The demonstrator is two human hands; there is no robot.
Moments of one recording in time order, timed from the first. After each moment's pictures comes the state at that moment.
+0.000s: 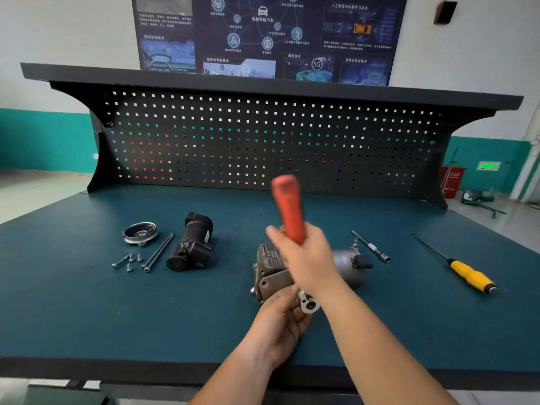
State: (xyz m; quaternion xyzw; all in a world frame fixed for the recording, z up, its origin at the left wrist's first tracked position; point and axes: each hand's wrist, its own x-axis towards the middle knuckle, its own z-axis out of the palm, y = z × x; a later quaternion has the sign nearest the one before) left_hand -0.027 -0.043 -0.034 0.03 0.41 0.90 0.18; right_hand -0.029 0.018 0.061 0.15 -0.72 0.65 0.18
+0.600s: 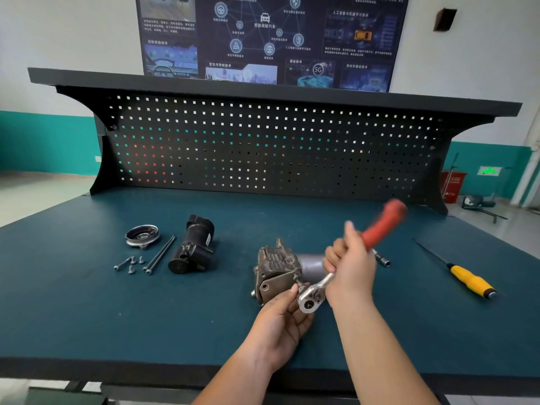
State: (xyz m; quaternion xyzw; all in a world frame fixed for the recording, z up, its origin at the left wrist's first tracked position) left_hand -0.024 -0.044 -0.028 -0.02 0.37 0.91 0.19; right_hand -0.032 0.049 0.058 -0.05 -0.38 0.89 0.25
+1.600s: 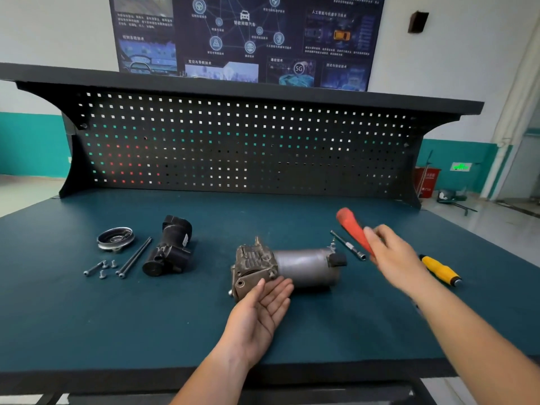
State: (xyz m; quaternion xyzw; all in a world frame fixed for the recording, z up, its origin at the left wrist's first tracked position) left_hand -0.035 -0.043 -0.034 -0.02 0.29 0.94 0.20; right_hand -0.026 0.192 0.058 -0.07 -0.90 0.39 0.21
